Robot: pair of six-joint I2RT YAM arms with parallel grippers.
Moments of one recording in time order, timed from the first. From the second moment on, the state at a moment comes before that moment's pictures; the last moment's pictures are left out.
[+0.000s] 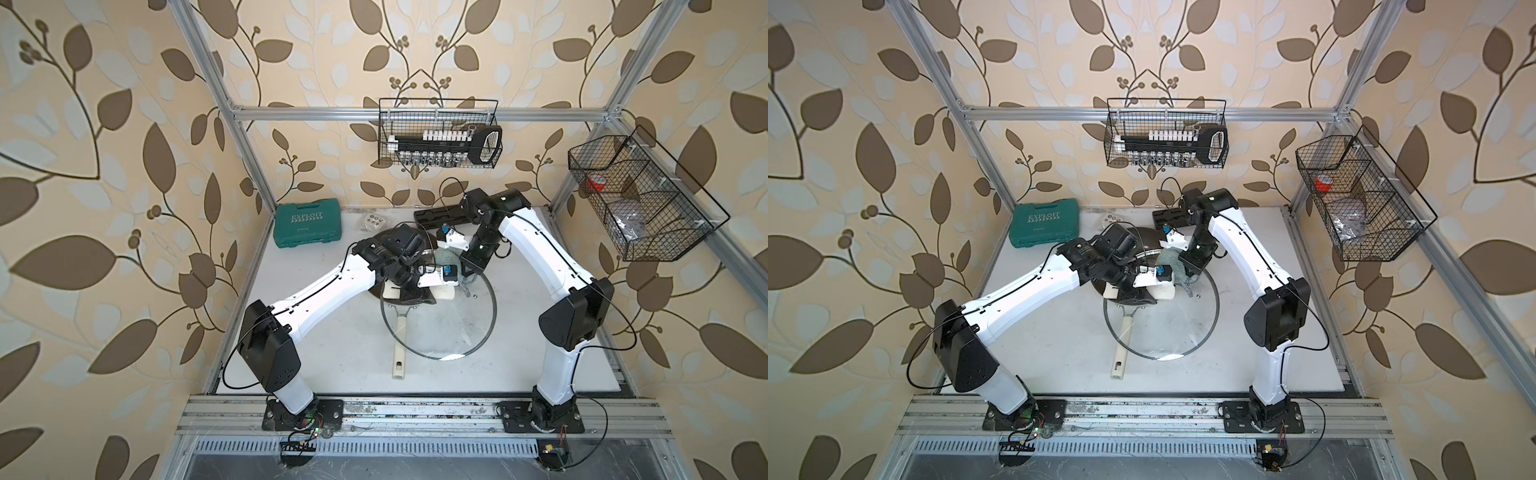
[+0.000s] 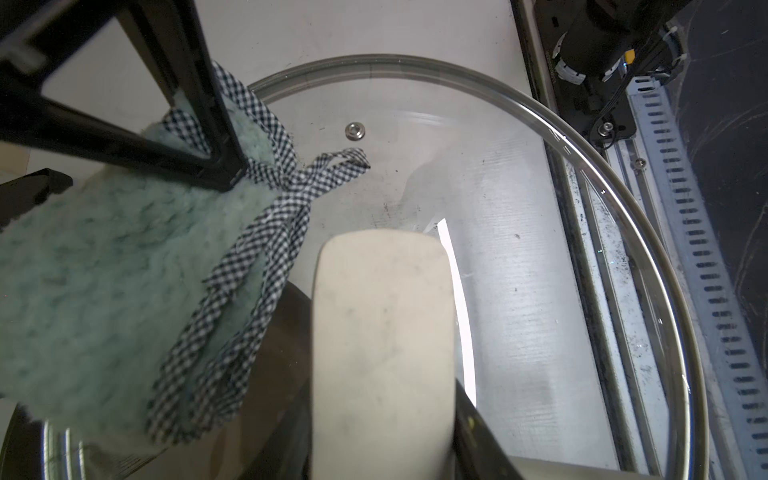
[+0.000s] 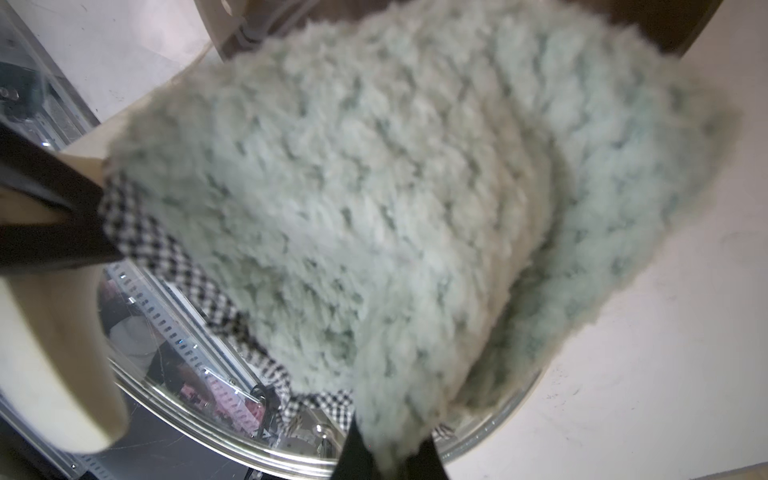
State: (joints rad) left arm -0.73 1.62 1.52 -0.90 0.47 0.81; right arm 0.42 1.92 2.07 -1.63 -0.17 -0.51
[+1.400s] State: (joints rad) left arm -0.76 1.44 1.35 -0.82 0.43 0.89; right arm 0.35 1.87 2.08 -1.64 -0.29 -0.53
